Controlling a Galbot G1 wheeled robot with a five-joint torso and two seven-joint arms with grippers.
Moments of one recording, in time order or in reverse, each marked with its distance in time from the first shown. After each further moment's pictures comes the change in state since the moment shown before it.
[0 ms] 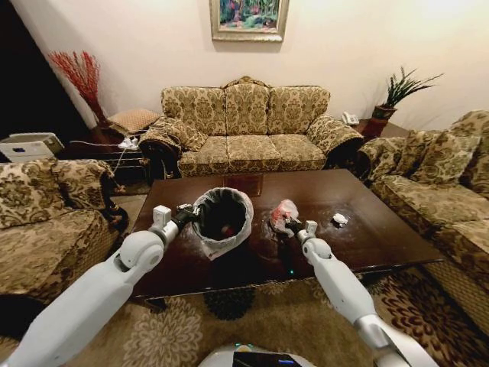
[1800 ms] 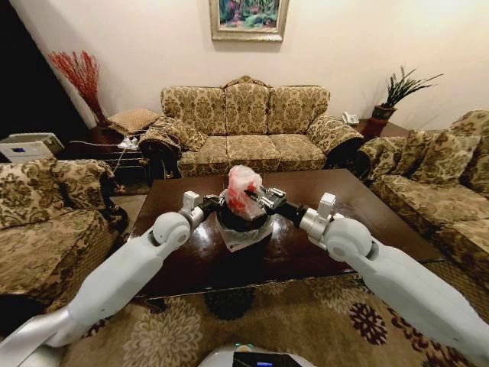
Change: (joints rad) left arm -0.342 -0.118 0.298 0.151 -0.036 0.044 0.041; right arm 0.132 -0.493 -0.259 0.911 0.337 -0.115 -0.094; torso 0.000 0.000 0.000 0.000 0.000
